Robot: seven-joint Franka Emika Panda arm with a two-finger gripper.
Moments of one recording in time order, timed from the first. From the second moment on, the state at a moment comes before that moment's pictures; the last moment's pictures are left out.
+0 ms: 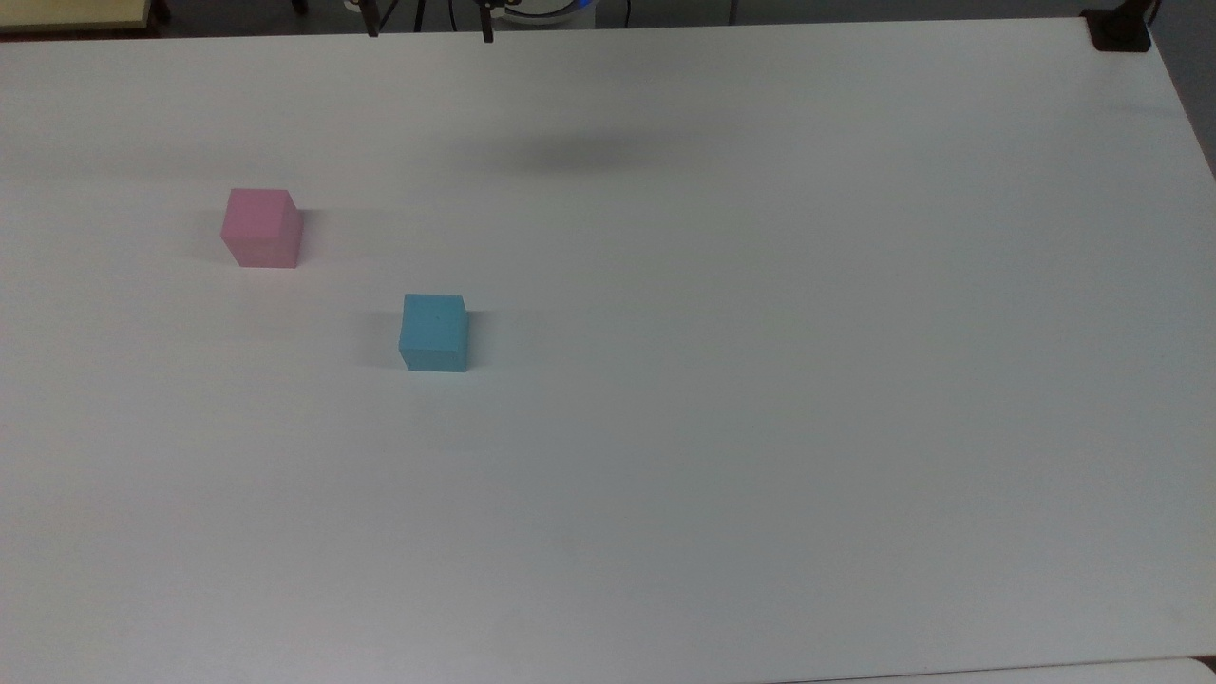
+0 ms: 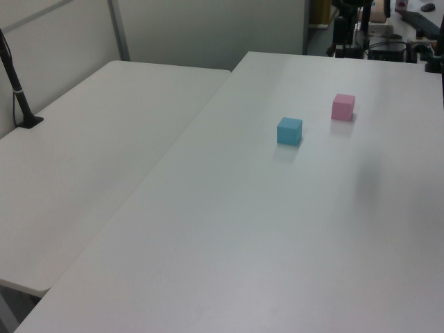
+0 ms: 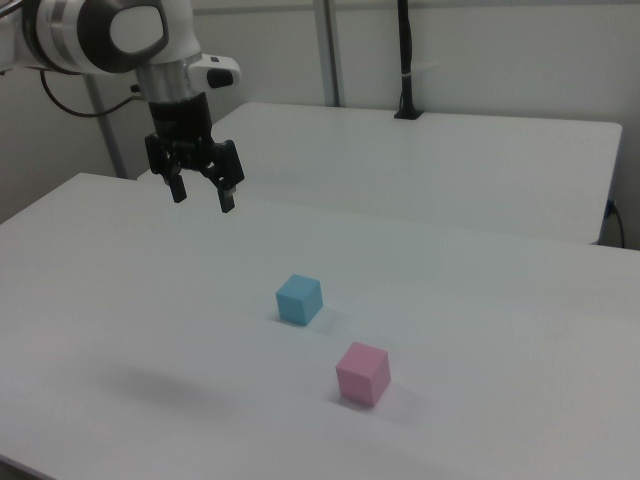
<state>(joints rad) 0.10 -0.05 -0.14 -1.69 -0.04 1.62 -0.04</state>
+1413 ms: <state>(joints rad) 0.07 -0.05 -0.14 -1.68 0.01 1.62 -0.03</state>
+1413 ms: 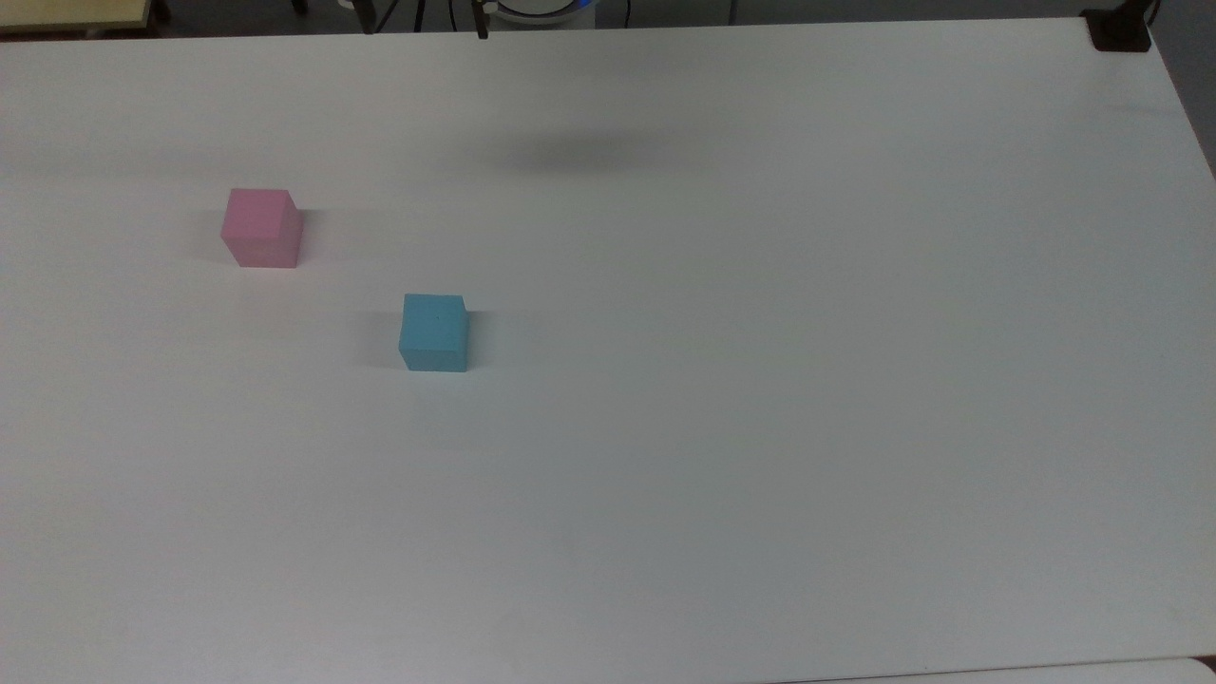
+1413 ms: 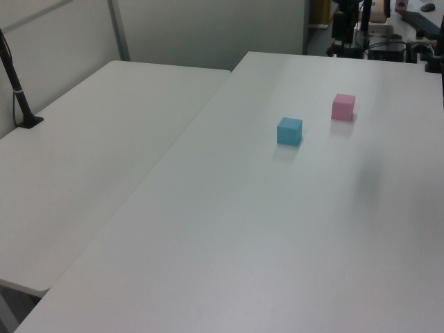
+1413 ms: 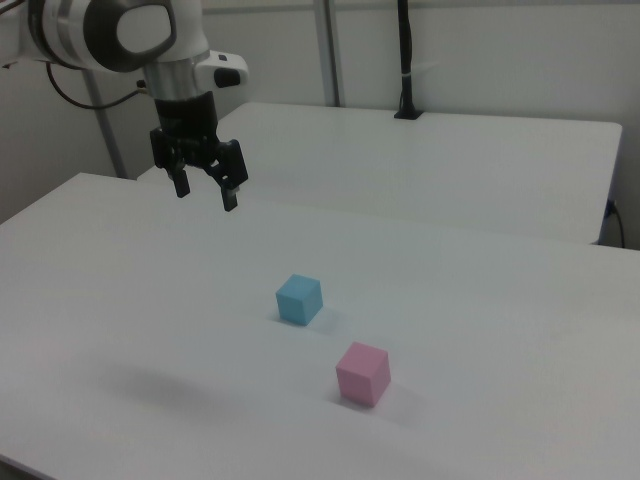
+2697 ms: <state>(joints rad) 0.00 0.34 -0.14 -1.70 0.01 2.07 -0.07</state>
